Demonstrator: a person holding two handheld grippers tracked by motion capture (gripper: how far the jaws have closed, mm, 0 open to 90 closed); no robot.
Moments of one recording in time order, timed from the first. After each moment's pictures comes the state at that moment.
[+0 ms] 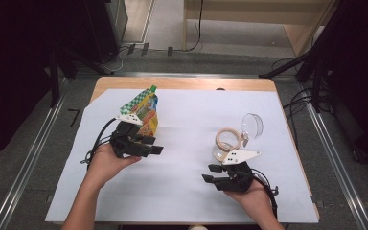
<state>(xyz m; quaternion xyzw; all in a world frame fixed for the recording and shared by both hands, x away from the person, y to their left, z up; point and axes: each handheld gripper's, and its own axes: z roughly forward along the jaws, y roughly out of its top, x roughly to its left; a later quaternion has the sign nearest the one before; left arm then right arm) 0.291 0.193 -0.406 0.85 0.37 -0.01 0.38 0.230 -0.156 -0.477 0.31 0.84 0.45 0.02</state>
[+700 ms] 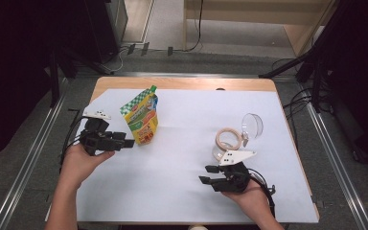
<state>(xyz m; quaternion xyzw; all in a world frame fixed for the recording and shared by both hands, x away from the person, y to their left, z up) 0.293 0.261 -0.402 0.81 0.45 0.03 0.38 0.230 -0.148 -0.479 0.29 0.84 0.45 0.01</state>
